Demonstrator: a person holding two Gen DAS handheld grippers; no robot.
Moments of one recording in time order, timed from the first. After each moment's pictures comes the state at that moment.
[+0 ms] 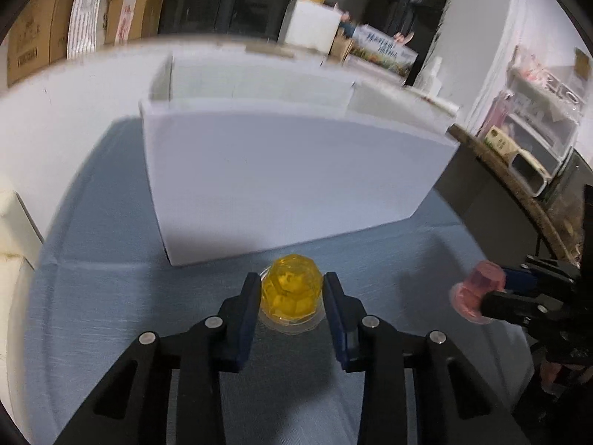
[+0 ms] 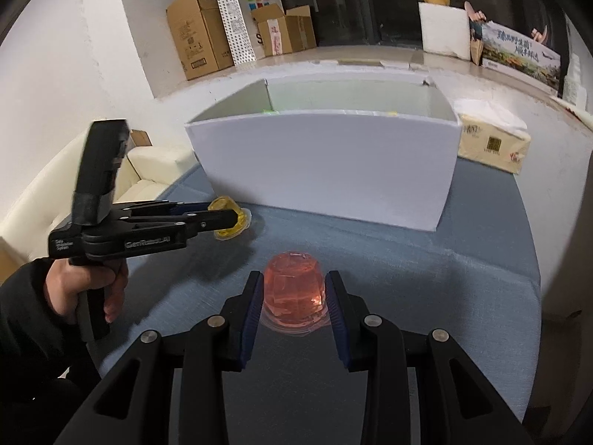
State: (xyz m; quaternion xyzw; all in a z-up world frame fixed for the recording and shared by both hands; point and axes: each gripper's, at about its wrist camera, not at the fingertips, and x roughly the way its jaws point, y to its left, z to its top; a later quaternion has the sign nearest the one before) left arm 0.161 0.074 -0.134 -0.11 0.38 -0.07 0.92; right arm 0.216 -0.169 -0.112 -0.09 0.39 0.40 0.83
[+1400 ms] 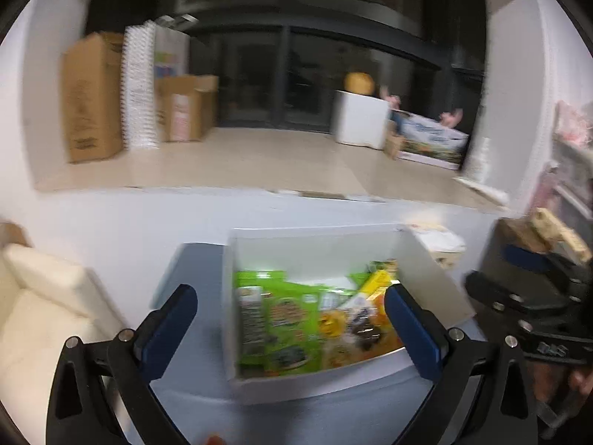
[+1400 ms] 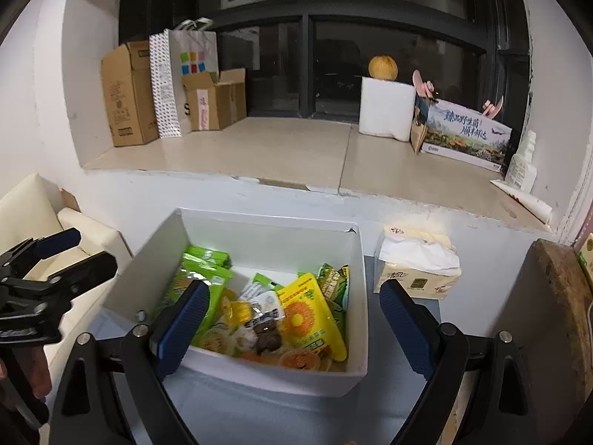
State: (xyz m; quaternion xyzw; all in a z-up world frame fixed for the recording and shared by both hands) left arm 0.208 0.080 0.013 -0.07 0.28 0.10 0.95; right arm 0.301 -0.119 0.007 -0.11 0.31 0.26 0.91
